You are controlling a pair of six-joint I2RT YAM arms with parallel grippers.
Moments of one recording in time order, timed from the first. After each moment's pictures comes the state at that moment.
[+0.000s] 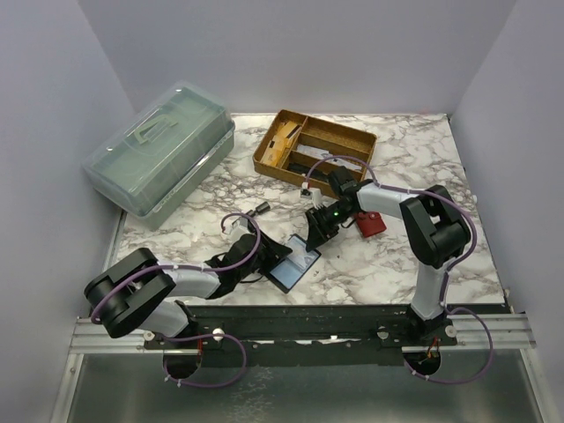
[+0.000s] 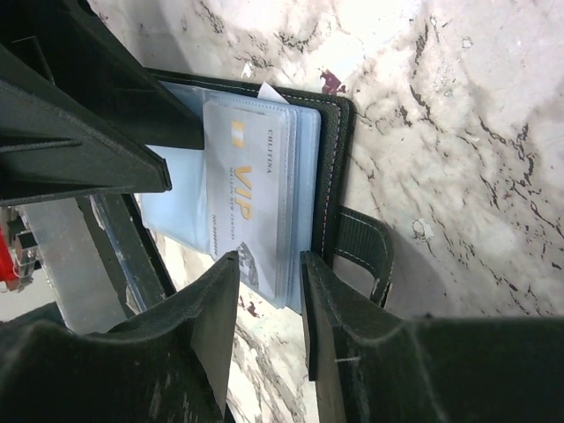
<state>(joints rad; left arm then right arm) -0.86 1.38 0.29 0.53 -0.15 -1.41 0.49 1.92 1.15 -0.52 -0.85 -0.16</state>
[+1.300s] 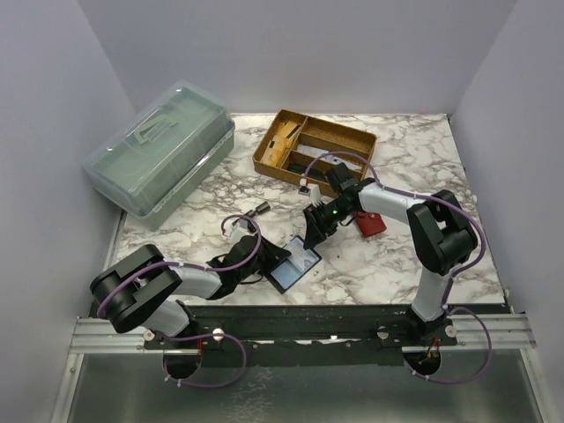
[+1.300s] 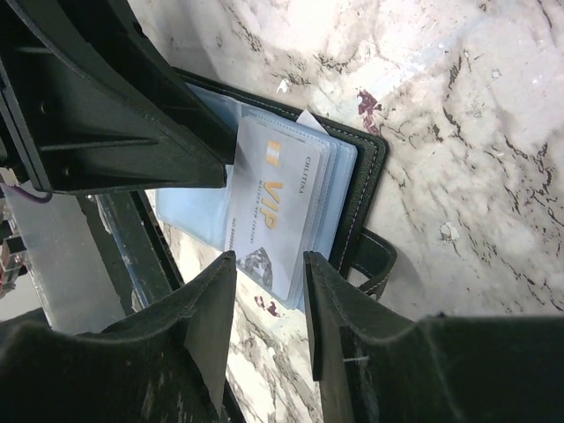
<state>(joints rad) -0.86 1.43 0.27 0.58 -0.14 -1.44 0.52 1.86 1.15 -0.51 -0.82 -0.14</state>
